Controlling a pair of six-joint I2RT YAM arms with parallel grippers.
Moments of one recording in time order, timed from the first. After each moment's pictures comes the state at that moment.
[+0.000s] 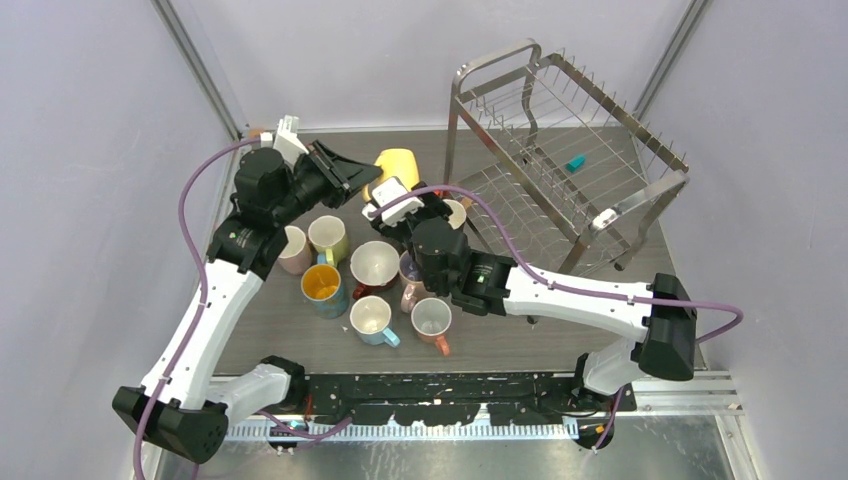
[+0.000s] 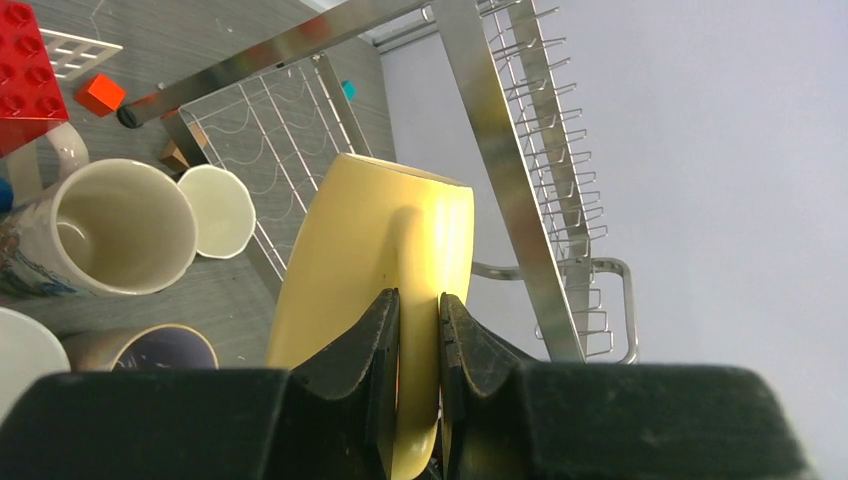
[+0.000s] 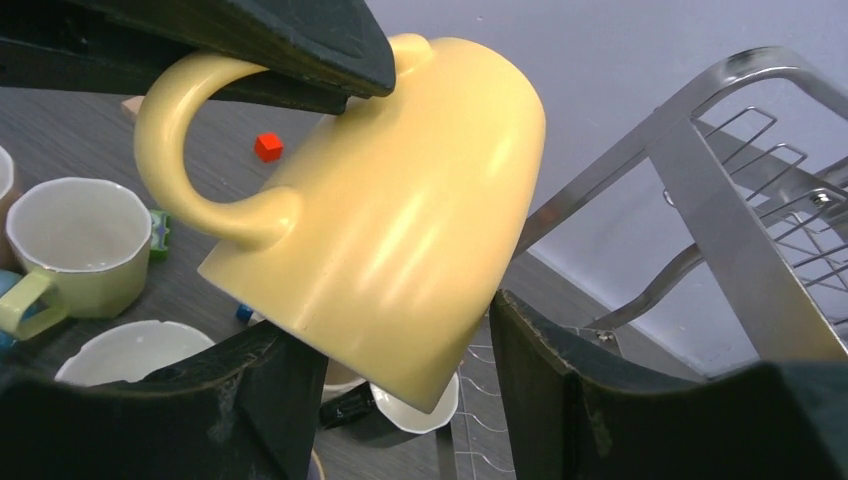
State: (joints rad) left arm -0.34 1.06 1.21 -0.30 0.34 -1.04; right arm 1.20 1.48 1.25 0.20 0.84 -0.43
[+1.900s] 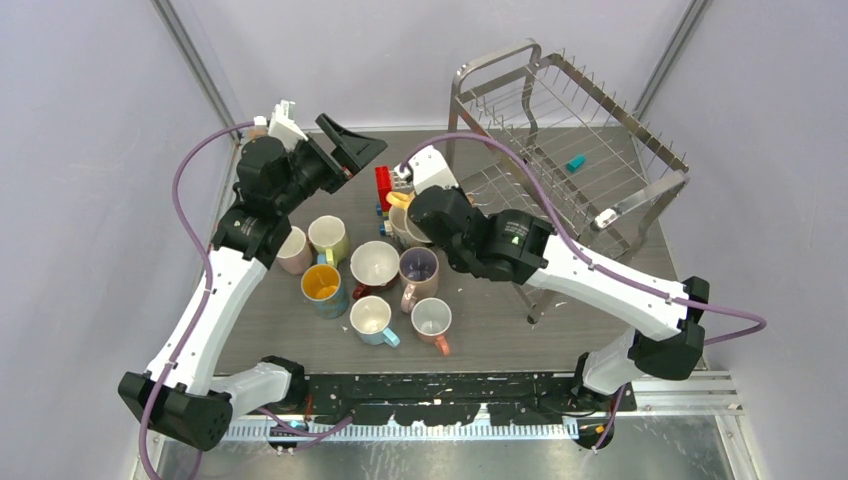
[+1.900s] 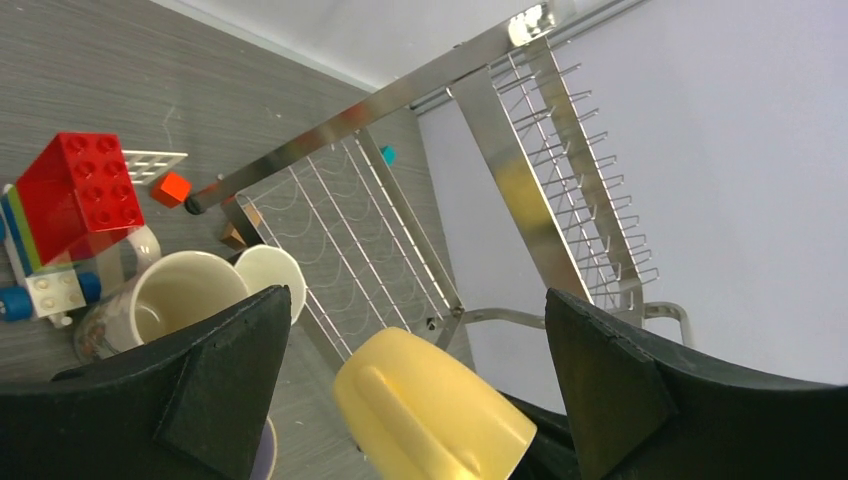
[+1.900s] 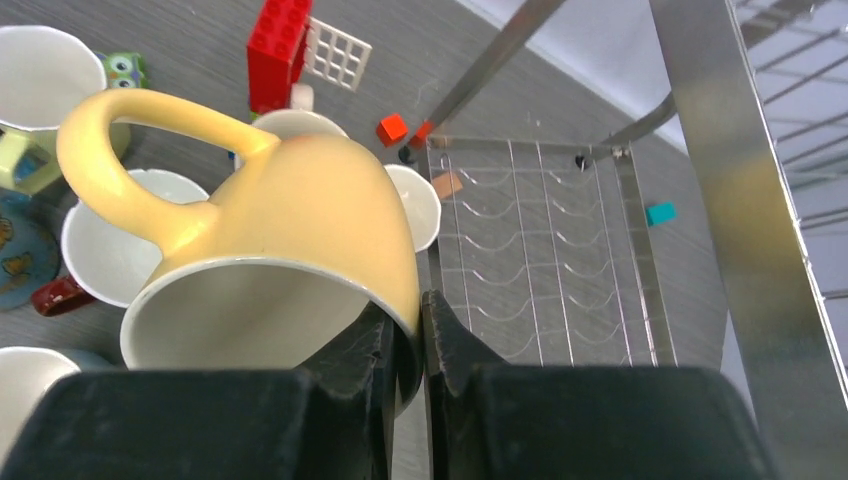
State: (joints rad) left arm -0.33 1.12 1.26 -0.23 0.26 -0.92; right arm 1.17 1.50 1.68 -0.76 0.85 0.08
